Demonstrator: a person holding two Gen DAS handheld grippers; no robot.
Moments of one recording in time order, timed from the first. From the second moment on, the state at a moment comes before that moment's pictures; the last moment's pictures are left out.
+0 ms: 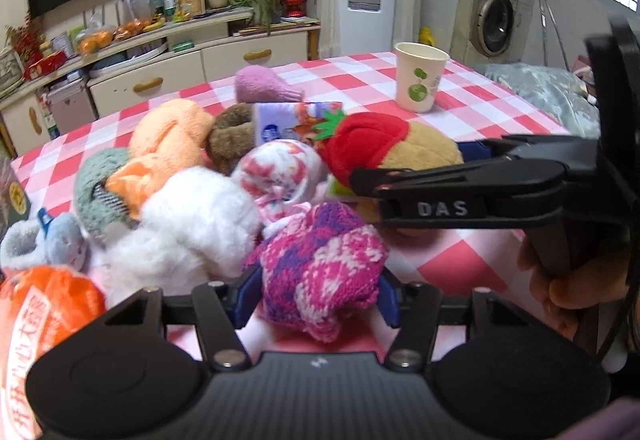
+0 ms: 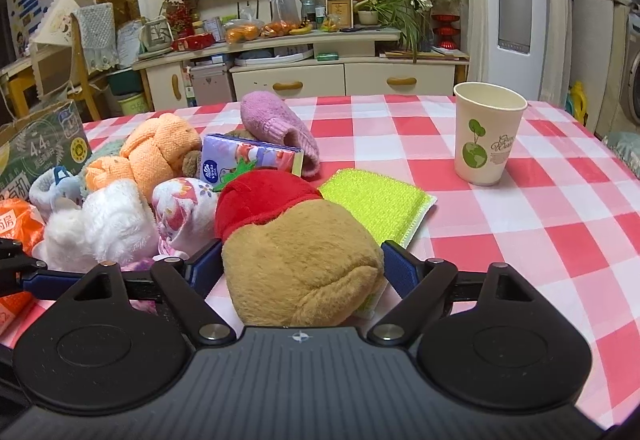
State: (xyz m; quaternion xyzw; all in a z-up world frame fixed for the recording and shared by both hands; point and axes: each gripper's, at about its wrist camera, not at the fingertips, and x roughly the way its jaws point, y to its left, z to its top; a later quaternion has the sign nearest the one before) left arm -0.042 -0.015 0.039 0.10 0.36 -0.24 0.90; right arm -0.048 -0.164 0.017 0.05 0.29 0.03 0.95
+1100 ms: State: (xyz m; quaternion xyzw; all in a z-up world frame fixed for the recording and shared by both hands) left arm -0.035 0.147 0.126 -0.06 0.23 -0.11 0.96; right arm -0.041 -0.081 0.079 0.14 0.23 0.08 0.96
